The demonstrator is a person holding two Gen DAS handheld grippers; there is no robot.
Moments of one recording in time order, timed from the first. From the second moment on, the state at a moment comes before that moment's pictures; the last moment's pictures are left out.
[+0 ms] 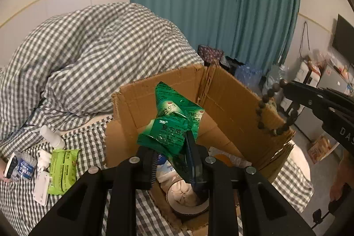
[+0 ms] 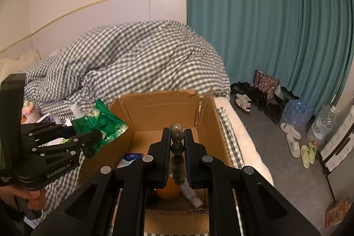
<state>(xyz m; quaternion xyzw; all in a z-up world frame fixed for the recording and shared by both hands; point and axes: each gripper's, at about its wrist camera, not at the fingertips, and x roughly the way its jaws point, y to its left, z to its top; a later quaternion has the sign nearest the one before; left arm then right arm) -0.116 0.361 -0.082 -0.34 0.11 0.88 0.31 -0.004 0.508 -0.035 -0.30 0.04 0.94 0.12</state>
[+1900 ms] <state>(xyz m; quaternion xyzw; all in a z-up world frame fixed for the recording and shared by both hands) -0.065 0.103 0.019 -0.23 0.05 0.96 0.14 0.012 0.319 0.055 -0.15 -0.04 0.98 0.07</state>
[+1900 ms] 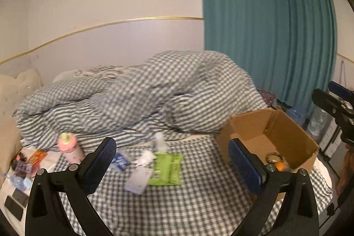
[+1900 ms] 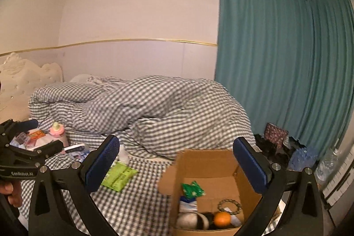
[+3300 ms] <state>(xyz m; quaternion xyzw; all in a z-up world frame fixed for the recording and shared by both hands) -0.120 -0.074 -0.044 -0.27 0.03 0.96 0.01 -0.092 0.188 -0.010 -0.24 -0.08 0.97 -0.02</state>
